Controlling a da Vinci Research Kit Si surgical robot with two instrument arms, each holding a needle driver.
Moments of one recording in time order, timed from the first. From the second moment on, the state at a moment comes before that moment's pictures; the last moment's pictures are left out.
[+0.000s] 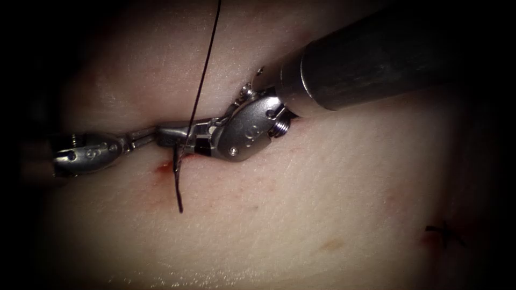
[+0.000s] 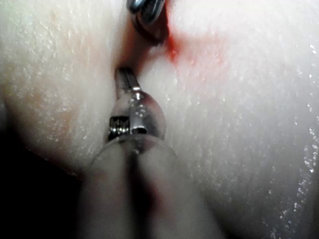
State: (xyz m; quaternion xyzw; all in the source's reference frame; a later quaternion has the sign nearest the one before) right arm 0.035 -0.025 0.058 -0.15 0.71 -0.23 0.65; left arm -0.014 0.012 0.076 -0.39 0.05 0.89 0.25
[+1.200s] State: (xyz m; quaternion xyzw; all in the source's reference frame) right arm 0.032 -0.032 0.069 -0.08 0.67 -0.21 0.70; left arm -0.010 0.012 0.076 -0.37 0.06 0.89 0.25
